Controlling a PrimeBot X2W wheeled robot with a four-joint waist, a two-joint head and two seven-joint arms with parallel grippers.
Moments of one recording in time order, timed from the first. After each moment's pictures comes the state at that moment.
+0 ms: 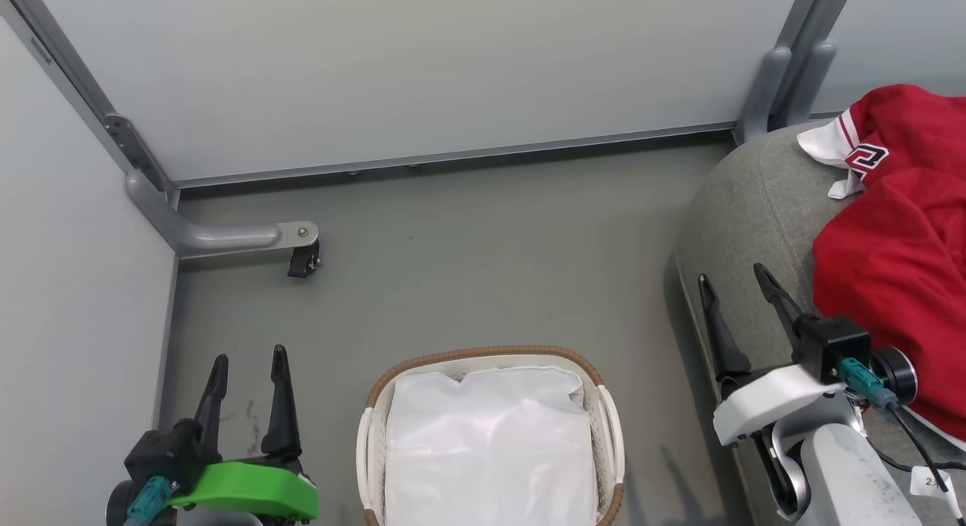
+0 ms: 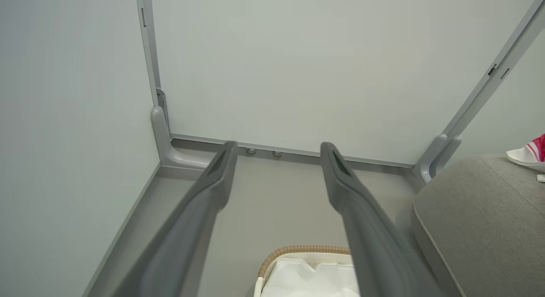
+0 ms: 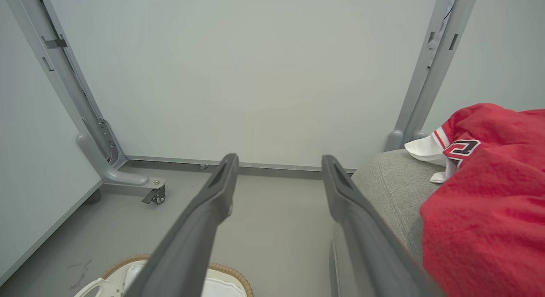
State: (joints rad) left arm -0.02 0.05 -0.05 0.24 -0.32 -0.11 -0.26; right arm -0.23 -0.05 0.02 0.33 0.08 0.13 -0.26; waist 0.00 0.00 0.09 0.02
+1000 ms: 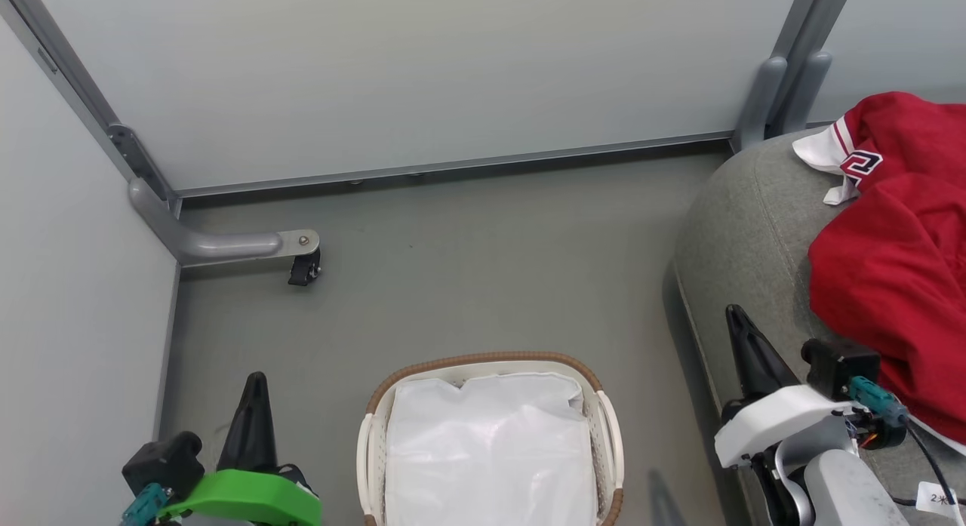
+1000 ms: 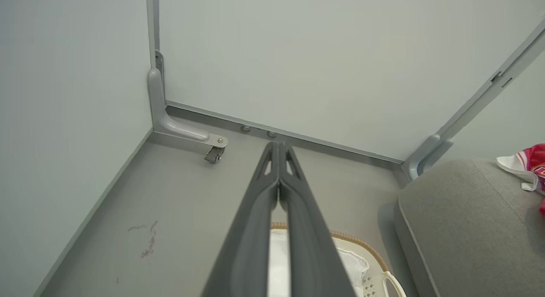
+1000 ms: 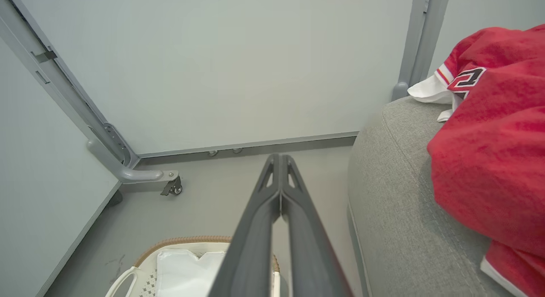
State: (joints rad) left arm -0.01 0.05 -0.06 0.29 -0.43 -0.11 -0.23; right arm -0.19 -0.04 0.02 0.37 0.22 0.13 -0.22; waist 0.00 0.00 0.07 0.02
